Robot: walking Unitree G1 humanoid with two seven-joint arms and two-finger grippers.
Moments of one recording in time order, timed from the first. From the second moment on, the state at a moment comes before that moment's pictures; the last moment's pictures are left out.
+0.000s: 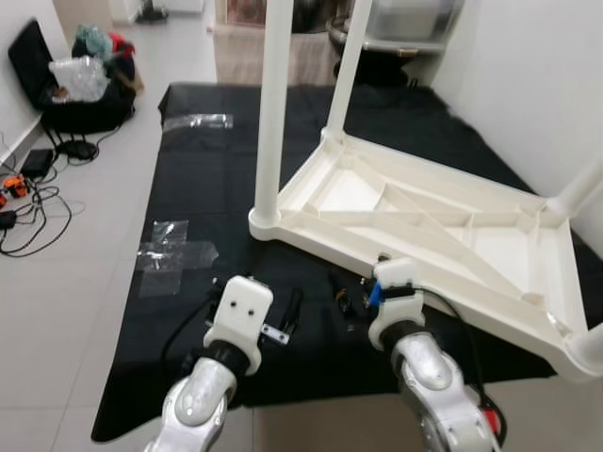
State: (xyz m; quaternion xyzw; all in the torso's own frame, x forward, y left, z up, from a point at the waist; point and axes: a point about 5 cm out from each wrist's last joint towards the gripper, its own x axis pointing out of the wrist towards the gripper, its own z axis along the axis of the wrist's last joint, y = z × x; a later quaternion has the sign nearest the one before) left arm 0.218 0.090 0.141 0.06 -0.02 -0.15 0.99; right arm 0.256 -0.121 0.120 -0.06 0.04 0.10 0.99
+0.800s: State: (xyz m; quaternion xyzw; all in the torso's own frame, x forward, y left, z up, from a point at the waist) left arm 0.215 0.092 0.135 0.05 0.00 -0.14 0.99; right arm 0.252 -0.125 0.117 -0.05 0.06 0.08 0.99
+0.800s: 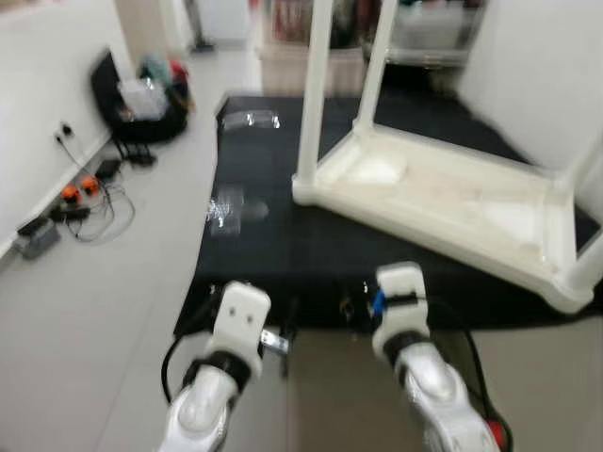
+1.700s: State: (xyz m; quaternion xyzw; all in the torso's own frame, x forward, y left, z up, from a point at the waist) left arm 0.215 0.086 0.129 0.06 0.01 -0.16 0.99; right arm 0.268 -0.148 0.124 -0.04 0.06 0.12 0.99
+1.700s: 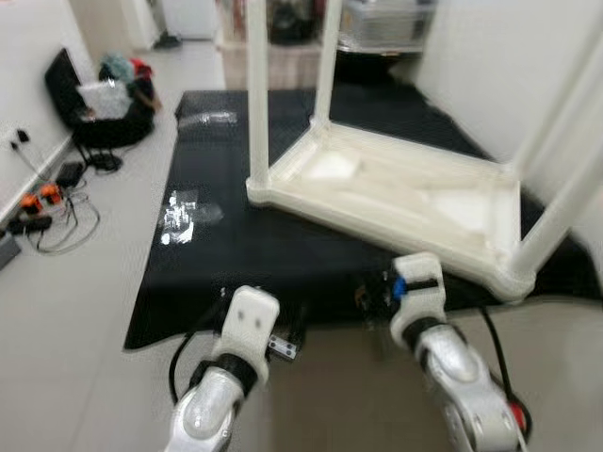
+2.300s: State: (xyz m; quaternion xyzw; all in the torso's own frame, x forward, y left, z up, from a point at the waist) left arm 0.220 0.087 0.134 0.04 0.00 -0.16 0.99; right arm 0.291 -0.249 0.117 -0.06 0.16 0.09 0.98
